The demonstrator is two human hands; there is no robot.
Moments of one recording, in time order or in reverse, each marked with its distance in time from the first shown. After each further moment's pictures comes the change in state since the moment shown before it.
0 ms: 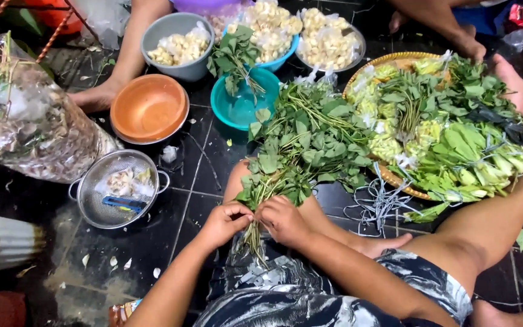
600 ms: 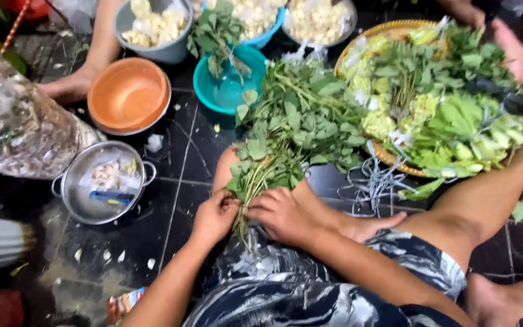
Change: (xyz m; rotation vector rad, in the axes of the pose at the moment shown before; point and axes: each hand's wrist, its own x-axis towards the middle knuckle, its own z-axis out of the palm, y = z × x) left_hand -0.009 0.036 0.017 0.404 0.194 -0.370; right_hand -0.007 -0.022 -0.032 -0.169 -0.065 -0.041
